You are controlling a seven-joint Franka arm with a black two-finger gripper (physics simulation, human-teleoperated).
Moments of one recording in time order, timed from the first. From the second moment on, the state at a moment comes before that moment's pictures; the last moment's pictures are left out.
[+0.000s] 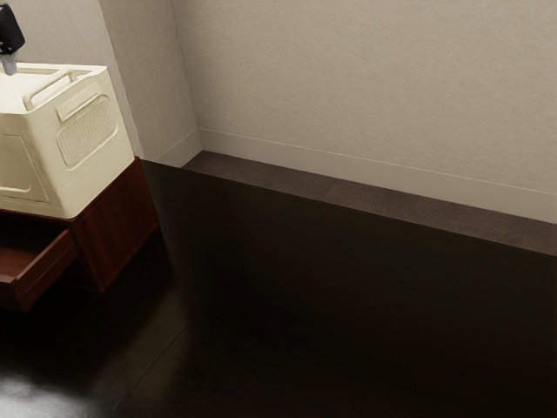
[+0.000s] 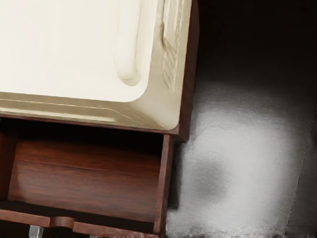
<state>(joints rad) -0.26 -0.21 0.45 -1.37 0.28 1.30 0.01</state>
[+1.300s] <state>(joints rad) 0.00 -0.55 0.77 -2.20 0.51 1.51 0.09</state>
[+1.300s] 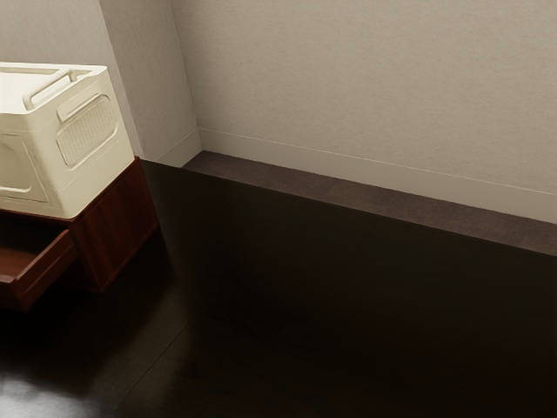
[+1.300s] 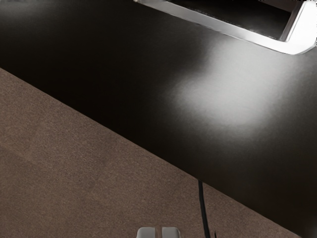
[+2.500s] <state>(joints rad) -0.20 -0.39 1.01 -2.37 0.50 2.16 0.10</state>
